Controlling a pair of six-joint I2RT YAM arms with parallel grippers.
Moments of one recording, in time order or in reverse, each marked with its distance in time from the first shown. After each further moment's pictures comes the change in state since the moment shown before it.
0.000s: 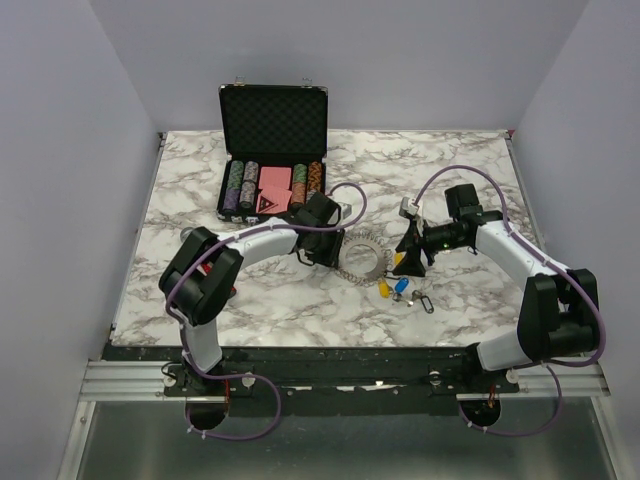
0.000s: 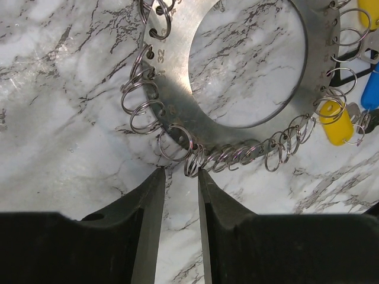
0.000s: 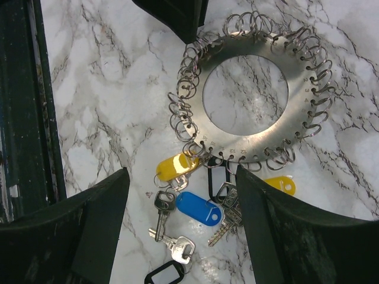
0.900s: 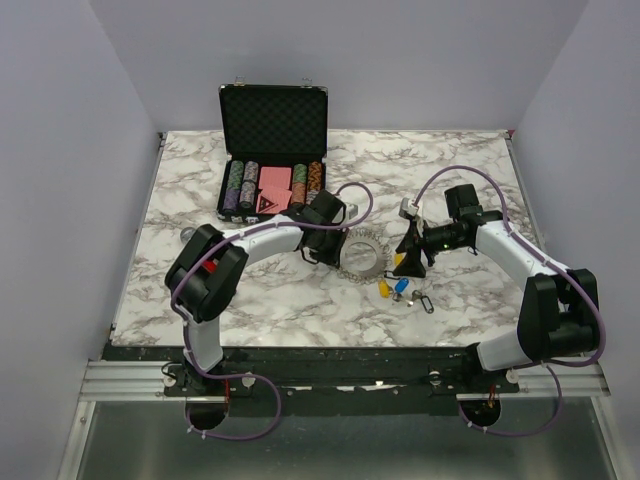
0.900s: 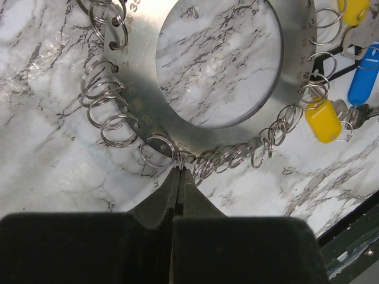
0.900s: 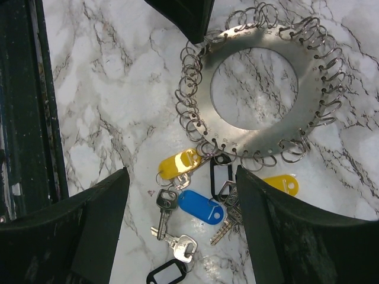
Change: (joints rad) left arm -0.013 0.051 0.064 -0.039 0.033 0.031; right arm 0.000 0.000 0.000 -0.013 0.001 -0.003
